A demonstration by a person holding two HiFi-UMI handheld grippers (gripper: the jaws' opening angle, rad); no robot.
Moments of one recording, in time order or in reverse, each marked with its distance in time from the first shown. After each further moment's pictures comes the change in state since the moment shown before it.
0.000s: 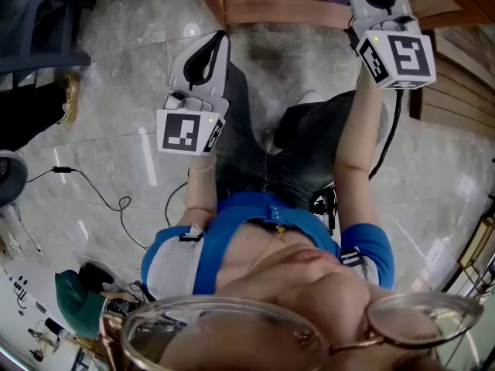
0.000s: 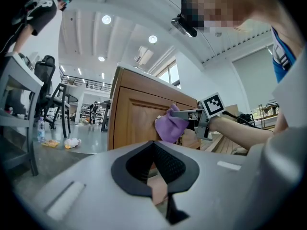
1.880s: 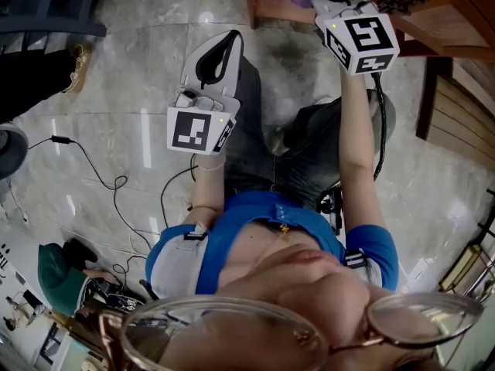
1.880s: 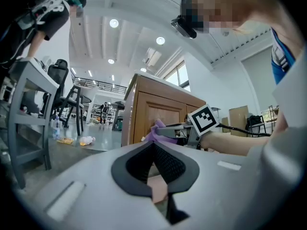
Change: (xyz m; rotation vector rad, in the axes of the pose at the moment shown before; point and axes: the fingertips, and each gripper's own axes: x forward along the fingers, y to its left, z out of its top) left arm -0.042 0.032 -0.004 -0.035 -0.013 0.115; right arm 0.080 0.121 -0.048 0.064 0.116 0.245
